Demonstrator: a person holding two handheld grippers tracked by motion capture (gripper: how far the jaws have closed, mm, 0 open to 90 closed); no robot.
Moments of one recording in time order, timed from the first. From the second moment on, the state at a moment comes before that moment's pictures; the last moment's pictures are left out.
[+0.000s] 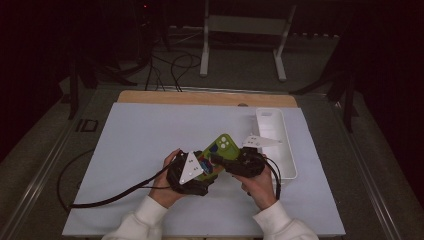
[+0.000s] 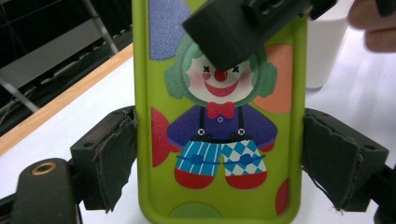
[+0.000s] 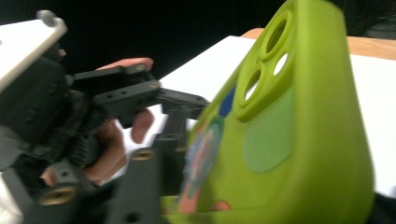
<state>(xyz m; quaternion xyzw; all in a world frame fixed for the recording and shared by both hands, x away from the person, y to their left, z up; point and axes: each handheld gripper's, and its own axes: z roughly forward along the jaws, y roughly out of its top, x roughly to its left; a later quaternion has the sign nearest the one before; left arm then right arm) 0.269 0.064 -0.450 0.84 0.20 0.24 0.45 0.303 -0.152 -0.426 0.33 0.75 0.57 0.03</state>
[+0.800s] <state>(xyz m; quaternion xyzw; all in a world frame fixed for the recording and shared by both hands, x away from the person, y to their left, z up) 0.276 0.079 -0.433 0.83 0.24 0.21 0.47 0.294 -0.156 -0.415 0.31 0.77 0.55 0.09</state>
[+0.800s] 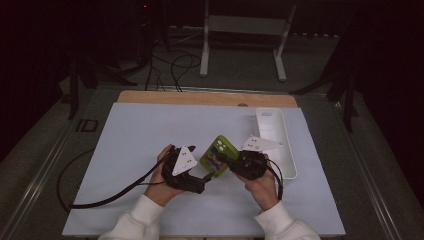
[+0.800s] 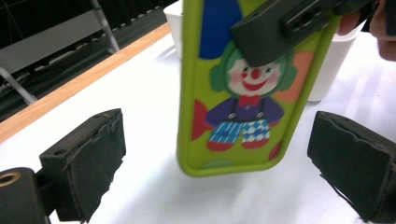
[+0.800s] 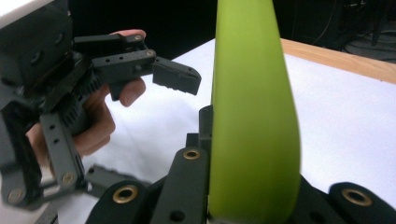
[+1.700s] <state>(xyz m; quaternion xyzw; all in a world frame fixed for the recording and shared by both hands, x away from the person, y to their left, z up) 0.280 0.081 -0.440 0.84 0.21 0.12 0.49 0.281 -0.172 -0.390 0.24 0.79 0.56 0.06</state>
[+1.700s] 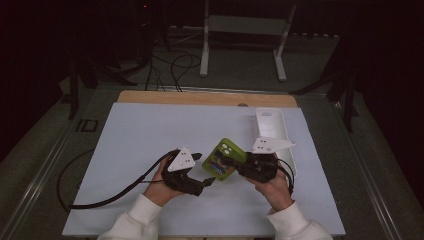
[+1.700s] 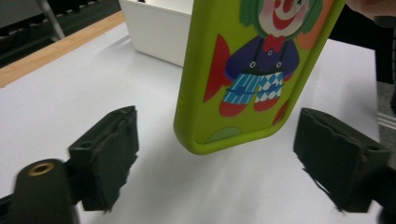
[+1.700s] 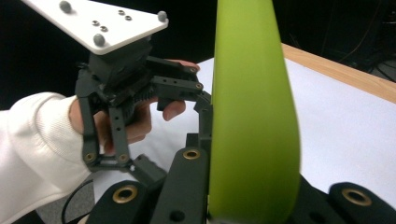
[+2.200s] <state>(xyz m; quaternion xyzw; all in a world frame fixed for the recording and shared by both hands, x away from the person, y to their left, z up) 0.279 0.083 -0.440 0.84 0.18 0.06 0.52 0.277 -0.164 -0.388 0.19 0.80 0.56 0.03</state>
